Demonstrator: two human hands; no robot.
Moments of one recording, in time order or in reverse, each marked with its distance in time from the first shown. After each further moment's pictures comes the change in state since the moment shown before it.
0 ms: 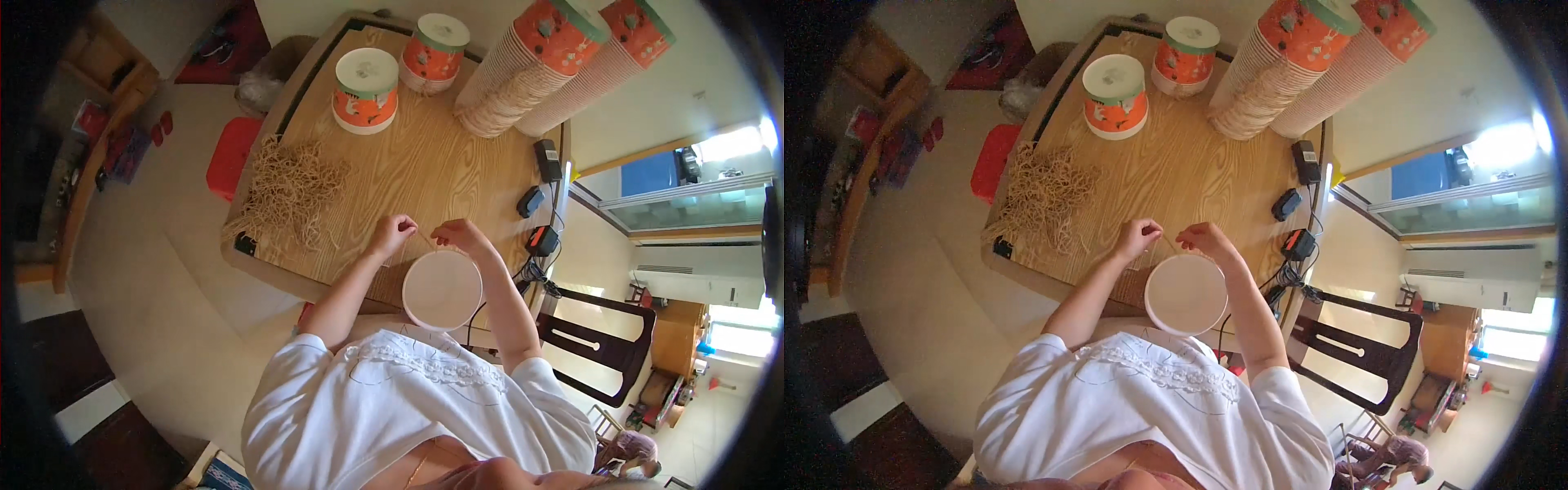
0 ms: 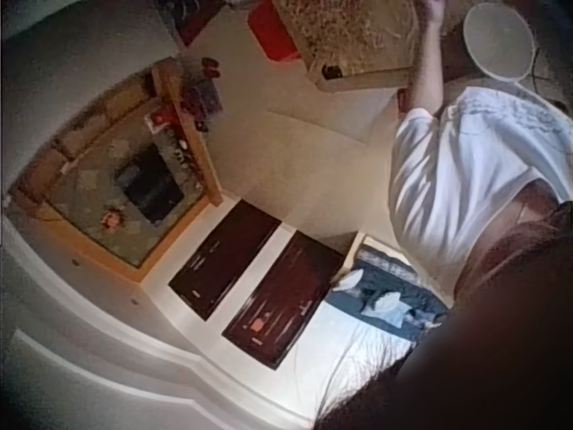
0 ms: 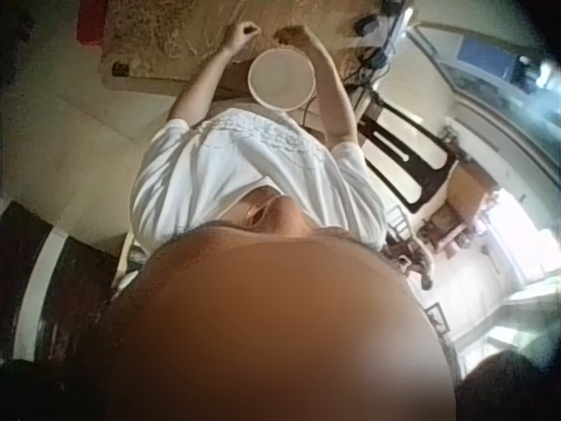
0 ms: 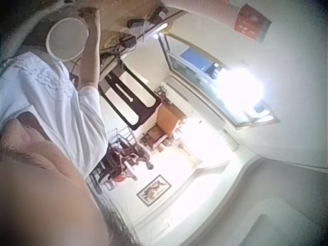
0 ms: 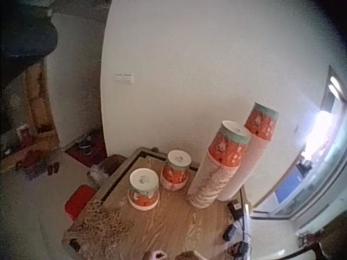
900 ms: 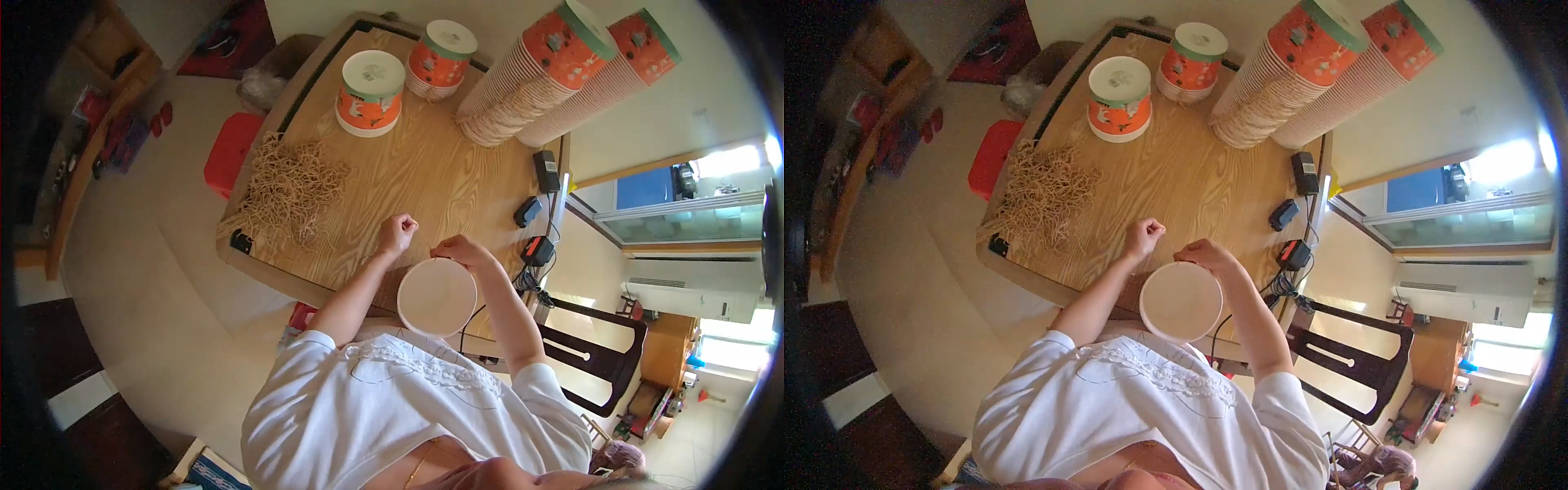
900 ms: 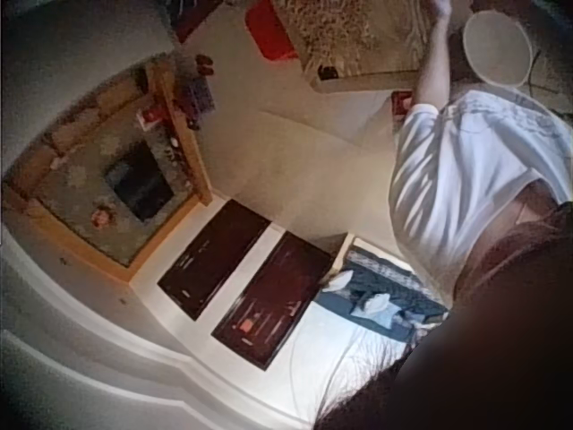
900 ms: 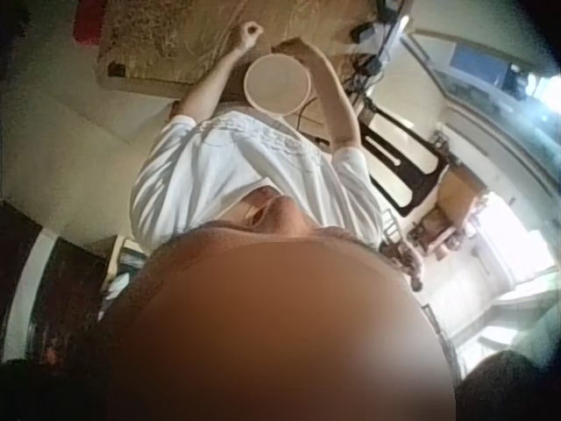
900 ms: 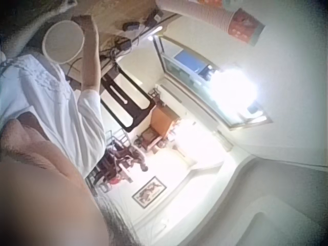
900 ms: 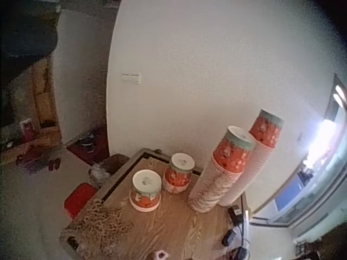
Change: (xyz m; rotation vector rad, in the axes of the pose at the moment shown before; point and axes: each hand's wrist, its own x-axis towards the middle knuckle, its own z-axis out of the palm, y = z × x) left_hand 0.019 -0.020 0.029 0.011 0.236 -0.011; right_hand -0.016 -0.021 0.005 0.146 -0.176 0.374
